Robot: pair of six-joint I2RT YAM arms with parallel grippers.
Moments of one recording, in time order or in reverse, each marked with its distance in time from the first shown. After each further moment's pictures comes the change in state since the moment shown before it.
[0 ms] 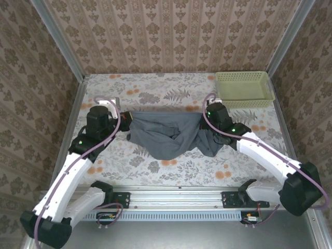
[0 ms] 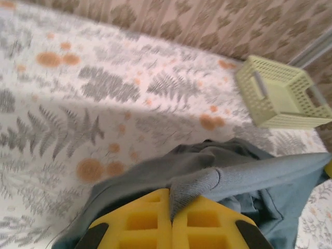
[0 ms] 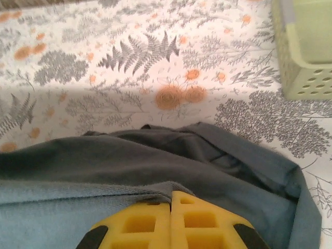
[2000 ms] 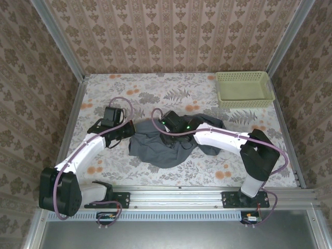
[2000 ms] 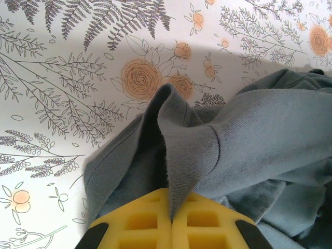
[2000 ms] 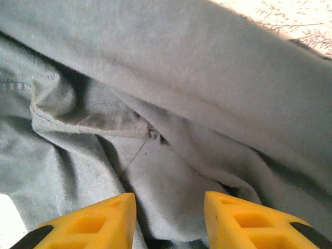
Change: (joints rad) left arm 0.069 0.304 -0.092 -0.012 0.059 -0.018; right arm 0.341 0.473 0.330 -0.121 -0.157 -0.124
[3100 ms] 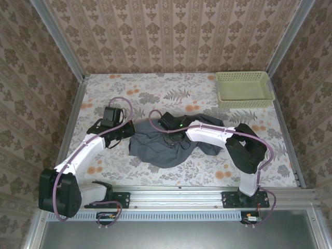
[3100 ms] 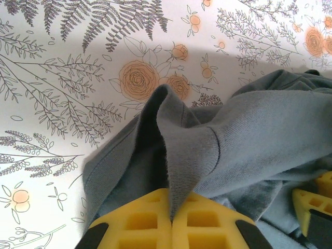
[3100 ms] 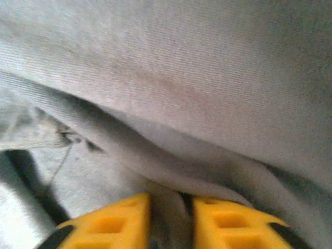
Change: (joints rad) left arm 0.000 -0.011 0.000 -0.002 0.004 0.000; right arm -0.009 0.132 0.069 -0.097 0.069 0.035
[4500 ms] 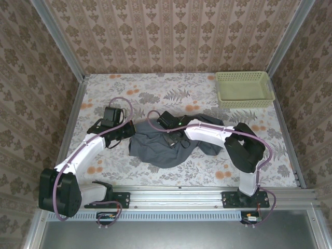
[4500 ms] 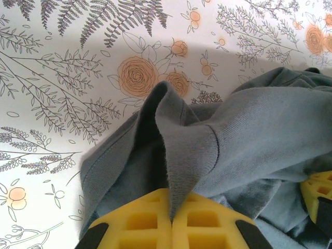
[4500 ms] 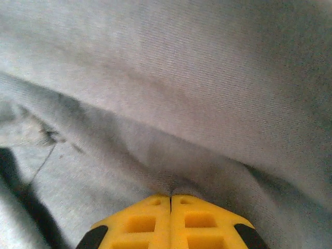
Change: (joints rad) left arm -0.002 0.008 0.002 -0.005 0.006 -0.007; right arm 0.004 0.023 0.051 -0.072 0.047 -0.068
